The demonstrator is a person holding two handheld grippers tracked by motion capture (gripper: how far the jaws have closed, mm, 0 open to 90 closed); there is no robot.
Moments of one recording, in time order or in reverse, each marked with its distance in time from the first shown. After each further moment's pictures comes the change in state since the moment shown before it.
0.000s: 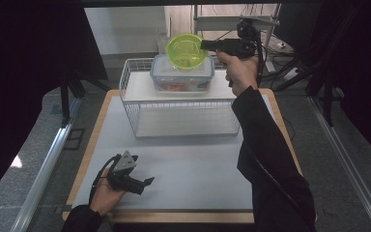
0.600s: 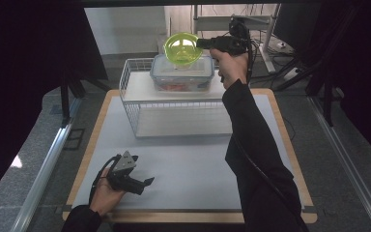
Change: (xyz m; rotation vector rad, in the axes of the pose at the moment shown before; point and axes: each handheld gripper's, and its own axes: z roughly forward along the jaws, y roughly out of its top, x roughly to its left) left arm 0.000 0.000 -0.001 -0.003 -0.005 0.001; right arm -0.013 0.007 0.029 0.000 -0.060 0.044
